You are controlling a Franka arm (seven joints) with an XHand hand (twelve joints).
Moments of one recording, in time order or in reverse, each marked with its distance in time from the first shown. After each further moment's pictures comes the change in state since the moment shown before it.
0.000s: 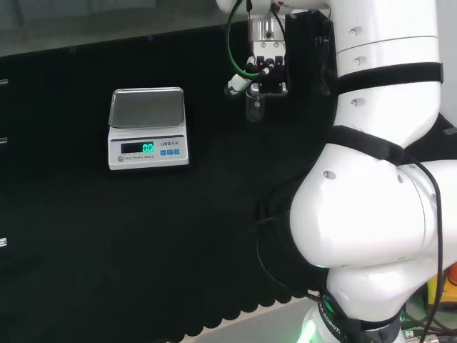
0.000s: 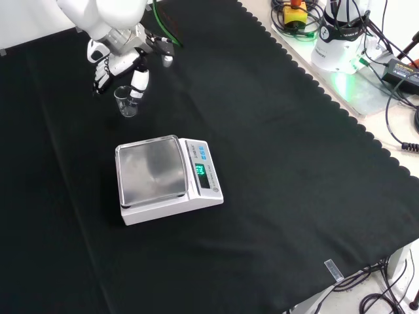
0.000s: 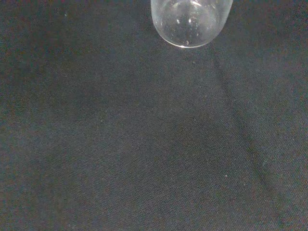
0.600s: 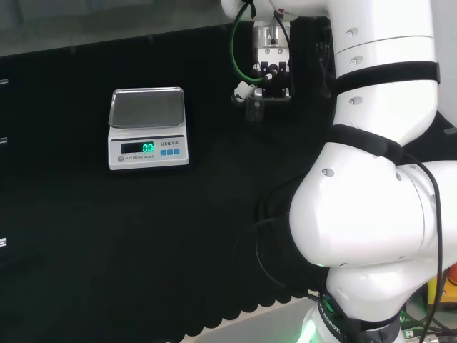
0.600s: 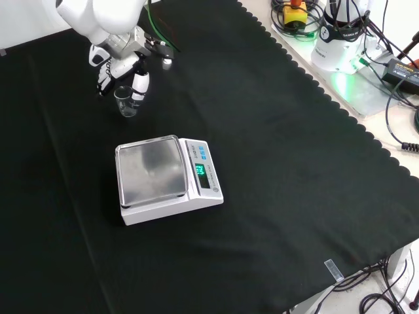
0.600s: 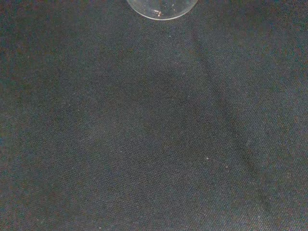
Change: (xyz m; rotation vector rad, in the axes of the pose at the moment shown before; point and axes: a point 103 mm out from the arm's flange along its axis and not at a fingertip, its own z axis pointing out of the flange) arm -0.012 0.007 0.015 0.044 0.011 0.046
